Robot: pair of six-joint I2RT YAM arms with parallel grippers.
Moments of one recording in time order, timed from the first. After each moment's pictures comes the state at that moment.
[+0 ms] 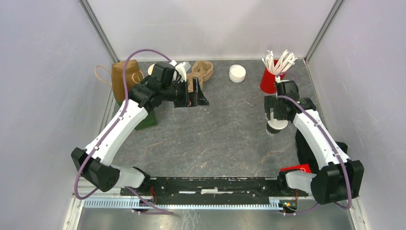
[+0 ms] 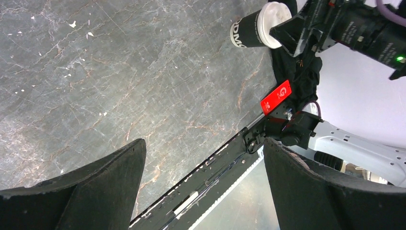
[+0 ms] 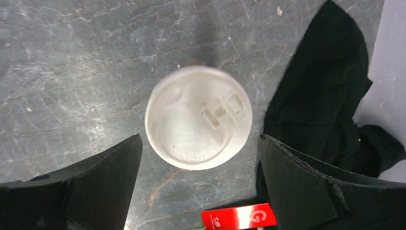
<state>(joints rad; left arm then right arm) -0.53 1.36 1.45 -0.78 0.40 -0.51 0.17 1.23 1.02 -0.81 0.26 0.11</state>
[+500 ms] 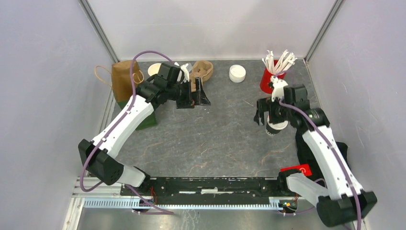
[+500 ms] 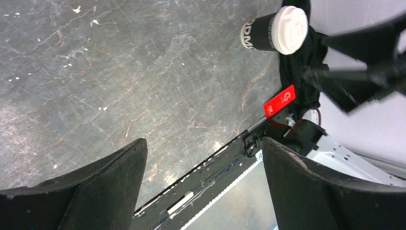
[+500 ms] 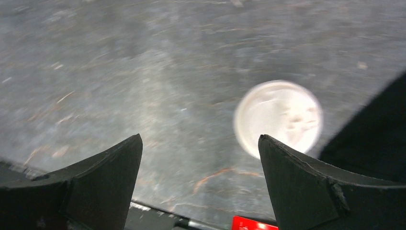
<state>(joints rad) -0.53 1.42 1.45 -0.78 0.39 -0.57 0.20 1.07 1.12 -0.87 -0.14 0.05</state>
